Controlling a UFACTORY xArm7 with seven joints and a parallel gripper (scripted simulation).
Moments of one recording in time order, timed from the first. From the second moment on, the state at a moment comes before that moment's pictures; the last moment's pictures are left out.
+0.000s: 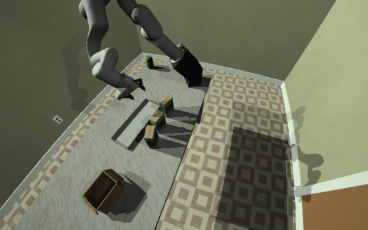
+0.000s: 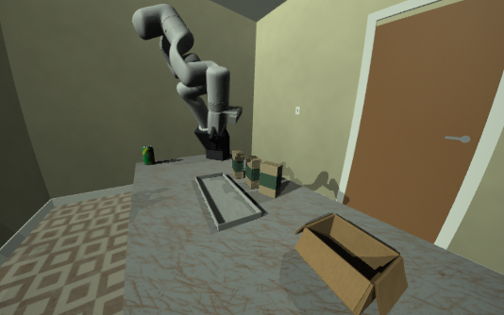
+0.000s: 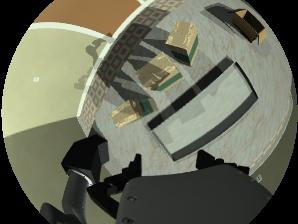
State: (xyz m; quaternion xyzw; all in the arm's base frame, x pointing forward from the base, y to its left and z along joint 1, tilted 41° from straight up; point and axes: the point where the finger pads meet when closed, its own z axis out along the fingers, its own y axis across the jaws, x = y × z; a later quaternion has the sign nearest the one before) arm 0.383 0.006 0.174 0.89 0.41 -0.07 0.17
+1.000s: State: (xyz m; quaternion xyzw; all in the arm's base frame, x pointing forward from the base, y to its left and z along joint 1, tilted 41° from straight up) arm 0.372 0.031 0.127 0.64 0.71 -0.15 0.25
